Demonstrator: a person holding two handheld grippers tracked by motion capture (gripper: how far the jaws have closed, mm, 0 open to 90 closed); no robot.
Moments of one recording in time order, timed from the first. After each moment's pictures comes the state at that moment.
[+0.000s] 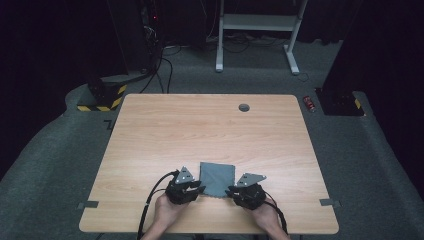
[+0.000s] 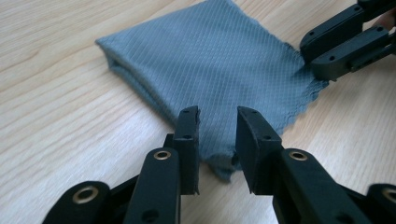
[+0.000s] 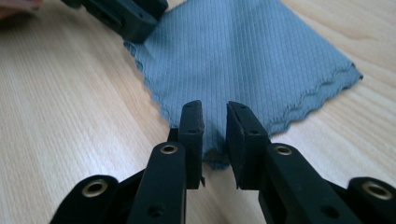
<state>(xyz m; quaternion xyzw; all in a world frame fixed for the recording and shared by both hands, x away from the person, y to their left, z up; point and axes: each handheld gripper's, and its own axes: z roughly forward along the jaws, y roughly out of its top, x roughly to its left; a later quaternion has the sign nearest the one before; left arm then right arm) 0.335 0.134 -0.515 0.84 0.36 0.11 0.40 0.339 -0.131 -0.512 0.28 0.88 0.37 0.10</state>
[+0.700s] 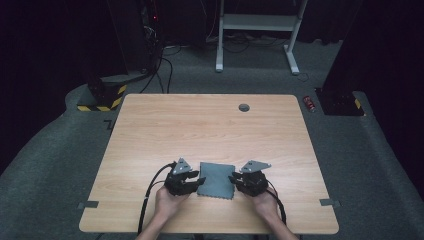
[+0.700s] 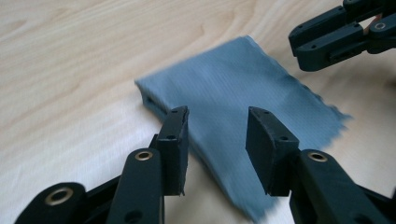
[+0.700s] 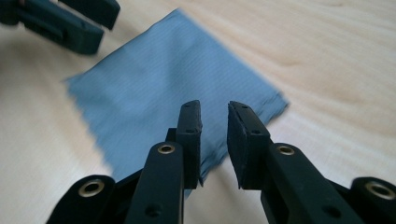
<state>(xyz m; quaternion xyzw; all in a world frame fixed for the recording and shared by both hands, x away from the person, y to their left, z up) 0.366 0.129 -0.502 0.82 0.38 0.12 0.42 0.374 -0.135 -0.501 0.33 0.85 0.39 0.12</state>
